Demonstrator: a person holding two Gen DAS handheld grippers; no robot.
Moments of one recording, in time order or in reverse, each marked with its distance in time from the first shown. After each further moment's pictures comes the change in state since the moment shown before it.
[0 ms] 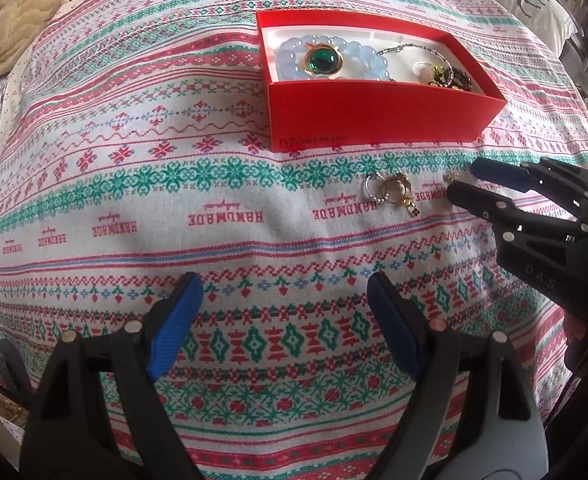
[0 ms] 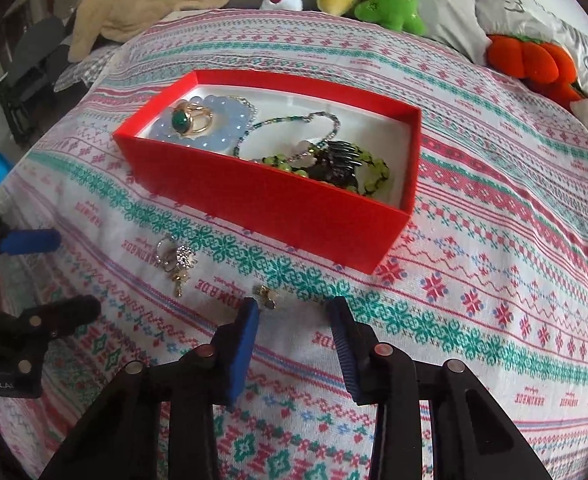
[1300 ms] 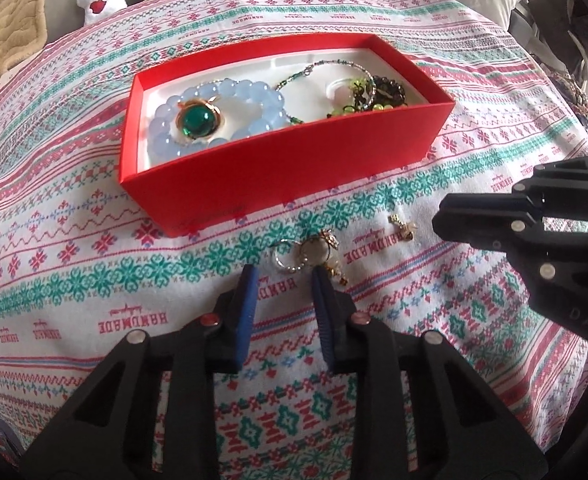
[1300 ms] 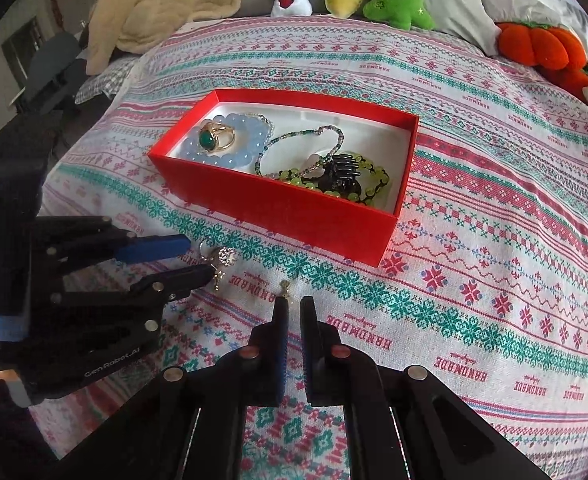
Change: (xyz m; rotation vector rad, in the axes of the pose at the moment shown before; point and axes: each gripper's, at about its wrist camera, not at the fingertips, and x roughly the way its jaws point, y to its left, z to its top) left arm 0.023 -0.052 0.031 0.188 -0.117 -0.091; right arm -0.025 -0.013 0.000 0.040 0.016 0.121
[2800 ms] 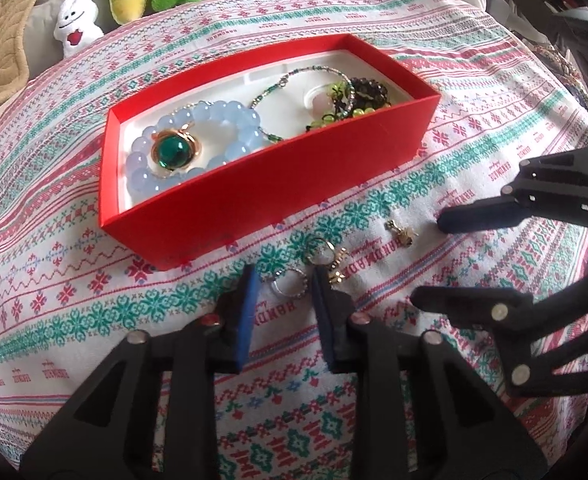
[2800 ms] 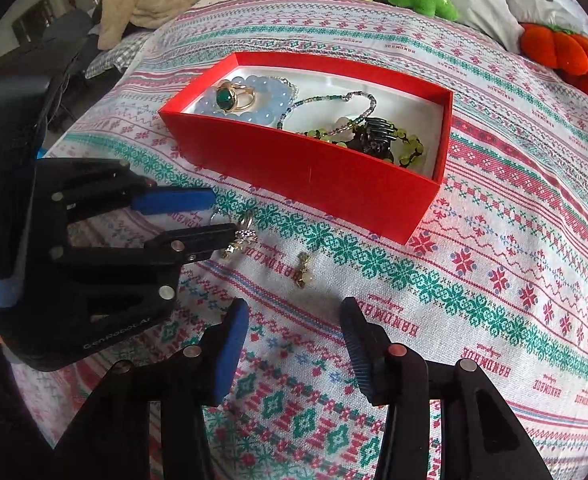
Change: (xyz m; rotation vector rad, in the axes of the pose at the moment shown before) left arm 0.002 -0.006 0.002 0.113 -0.029 0.009; right arm 0.020 0.011 -0.010 -0.058 0.059 0.015
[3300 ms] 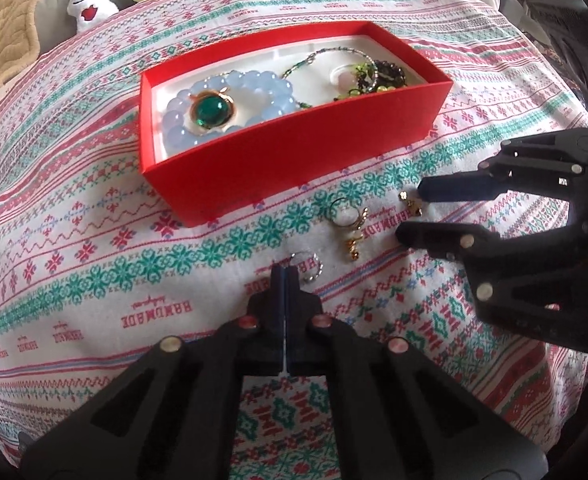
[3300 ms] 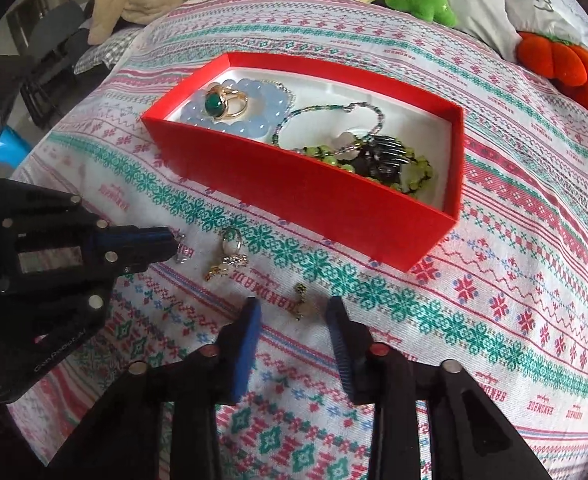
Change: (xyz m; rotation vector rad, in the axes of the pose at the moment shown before) left arm -0.009 0.009 -0.014 -0.054 0.059 0.013; right arm 0.014 0.010 0.018 -0.013 0.009 -0.063
